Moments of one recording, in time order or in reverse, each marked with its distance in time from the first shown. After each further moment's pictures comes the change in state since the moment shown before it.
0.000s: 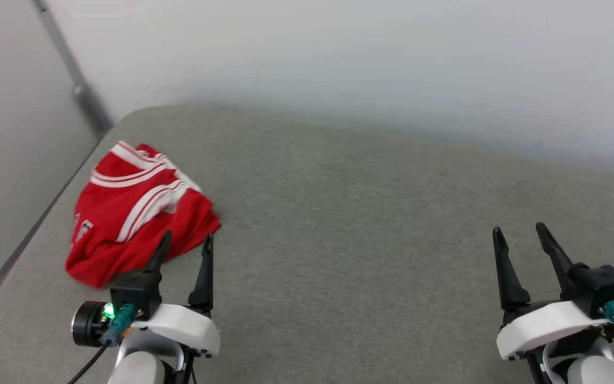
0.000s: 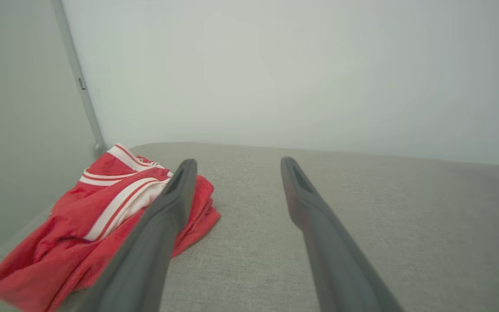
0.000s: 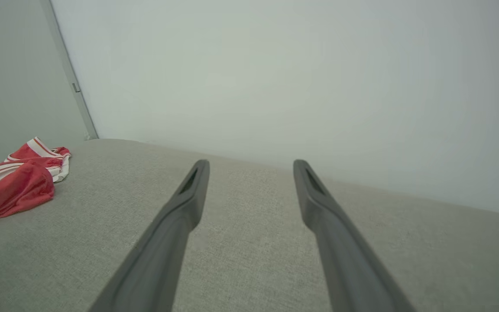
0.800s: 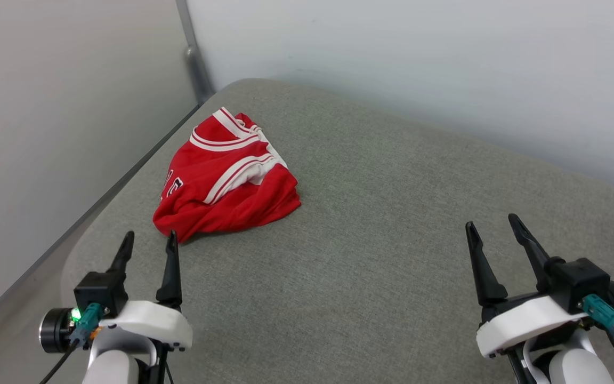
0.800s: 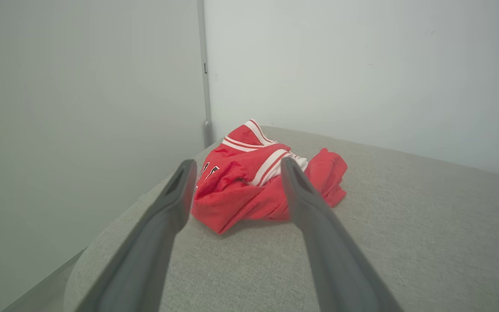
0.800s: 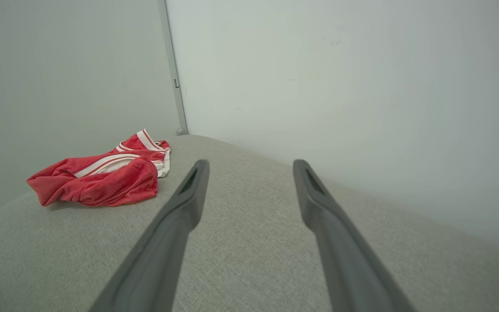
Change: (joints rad) left arm 0.007 0.018 0.098 0.011 -0.012 0.000 0.000; right arm -0.016 0.001 0.078 -0.024 0.013 0.000 0.002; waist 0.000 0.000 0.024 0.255
